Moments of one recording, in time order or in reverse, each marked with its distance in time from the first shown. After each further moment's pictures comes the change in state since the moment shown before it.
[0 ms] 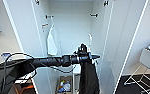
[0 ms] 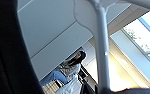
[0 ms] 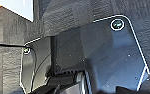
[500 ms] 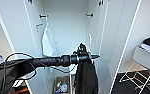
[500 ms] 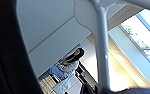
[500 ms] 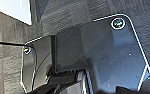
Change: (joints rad) left arm 0.000 -0.005 -0.008 0.000 0.001 0.001; right arm -0.005 0.000 0.000 0.000 0.005 0.000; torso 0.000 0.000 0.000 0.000
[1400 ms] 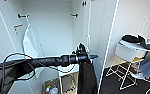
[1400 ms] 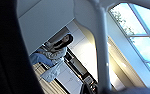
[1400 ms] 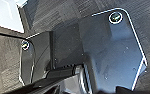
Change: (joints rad) left arm 0.005 -0.012 0.002 0.007 -0.002 0.002; right arm -0.030 -0.001 -0.001 0.000 0.005 0.000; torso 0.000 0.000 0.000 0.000
